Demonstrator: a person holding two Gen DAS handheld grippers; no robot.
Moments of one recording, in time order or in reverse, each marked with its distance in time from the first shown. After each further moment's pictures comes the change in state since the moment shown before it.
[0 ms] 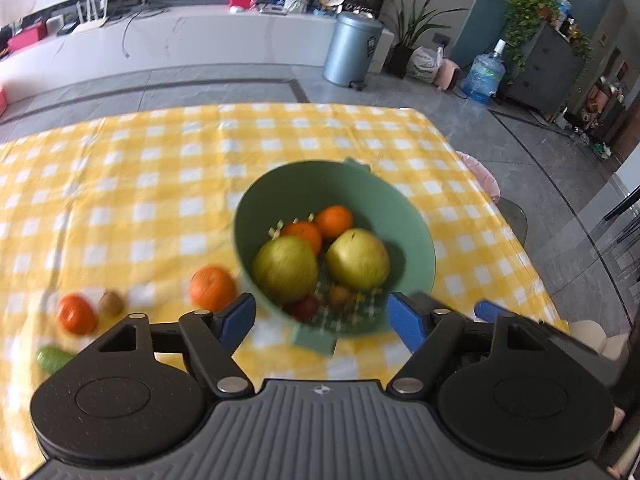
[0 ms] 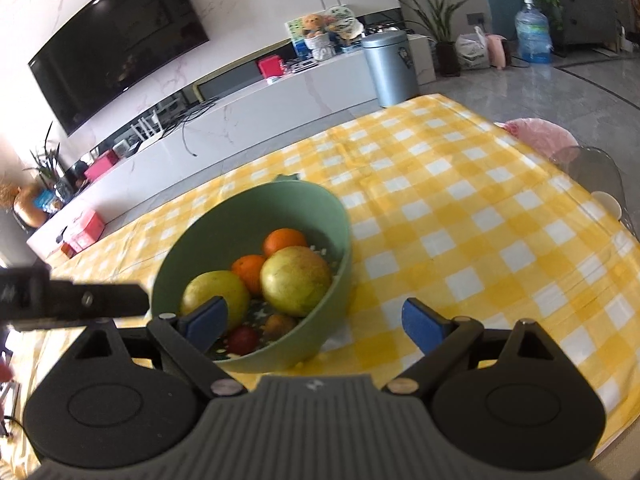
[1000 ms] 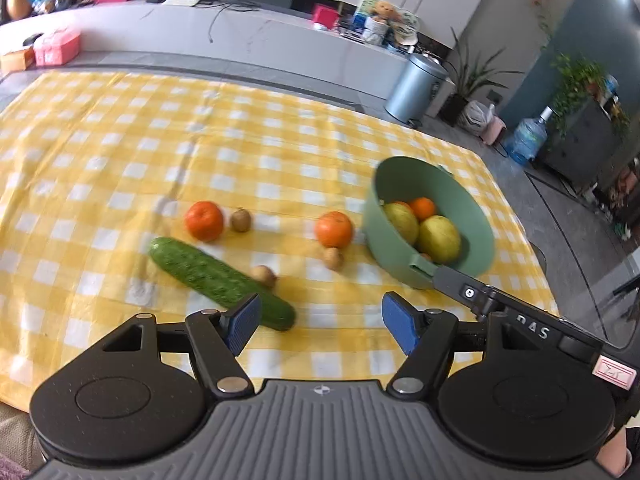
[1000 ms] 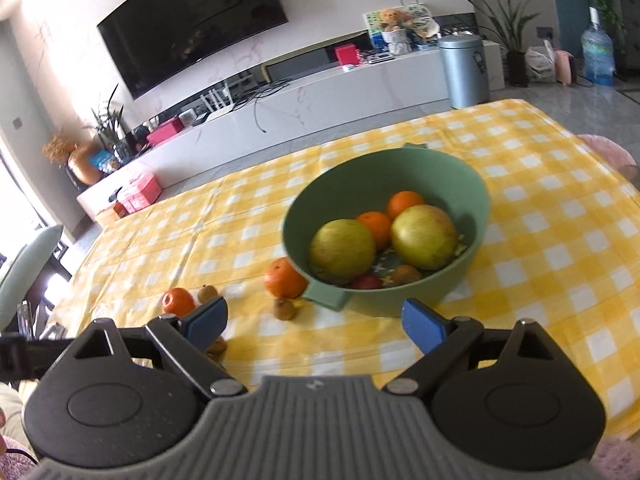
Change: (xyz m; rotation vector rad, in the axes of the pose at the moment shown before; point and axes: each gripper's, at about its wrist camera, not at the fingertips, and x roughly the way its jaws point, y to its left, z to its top) left arm -0.072 0.105 -0.086 -0.226 -0.102 0.050; right arm -0.025 0.082 -0.044 -0.135 0.025 0.150
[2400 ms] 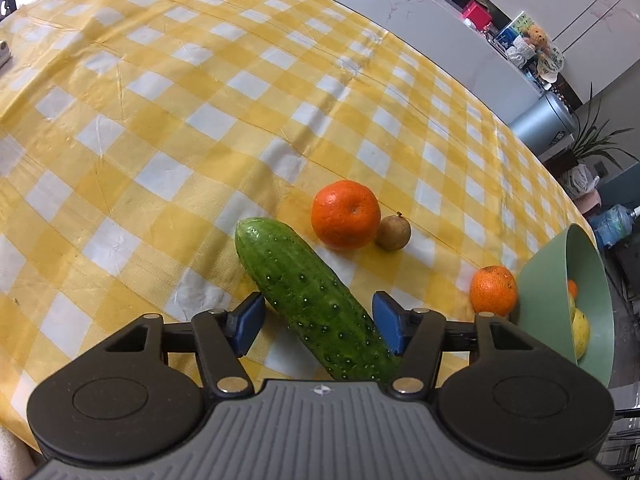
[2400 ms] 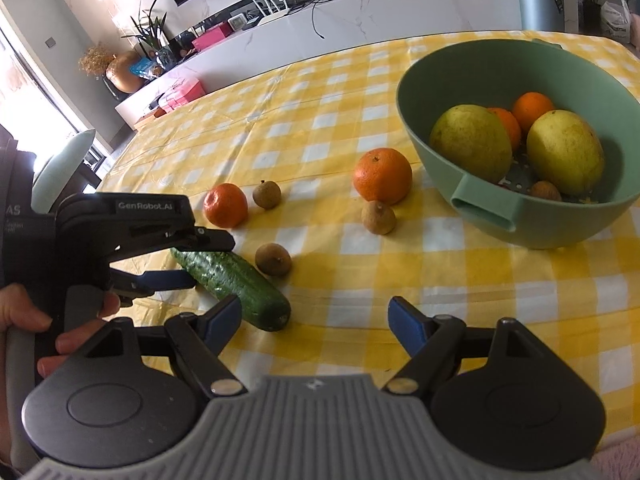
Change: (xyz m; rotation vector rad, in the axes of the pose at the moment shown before) left arm 0.102 0.102 0.014 -0.409 0.093 0.156; right arm 0.083 0.045 -0.030 -0.089 0.282 0.142
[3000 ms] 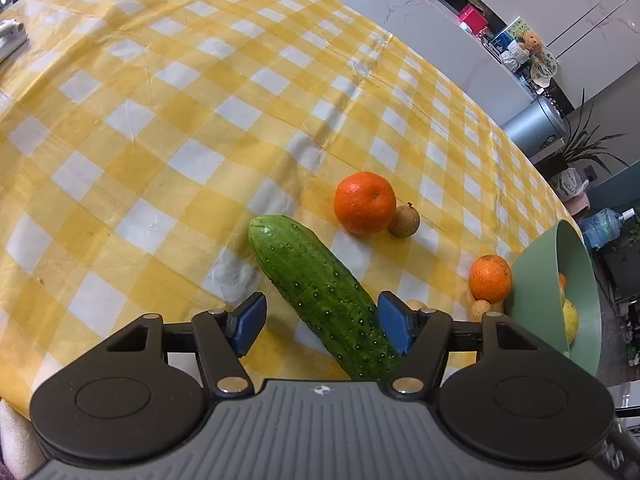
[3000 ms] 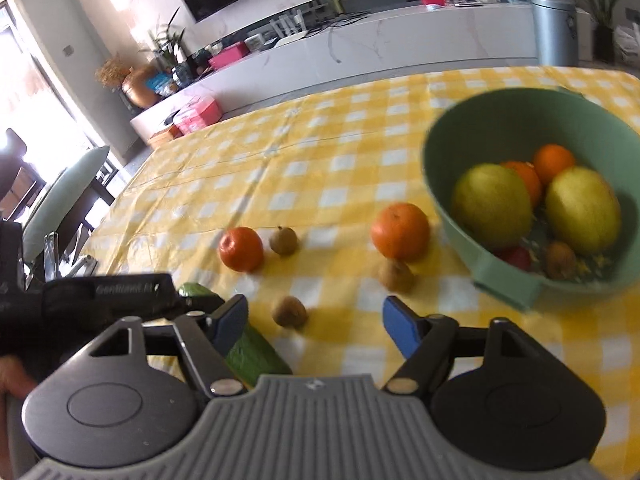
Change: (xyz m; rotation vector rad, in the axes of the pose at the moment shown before) left arm -0.017 0.022 -0.006 -0.020 0.018 -0.049; right arm 0.005 0.011 0.031 -0.048 -0.064 0.038
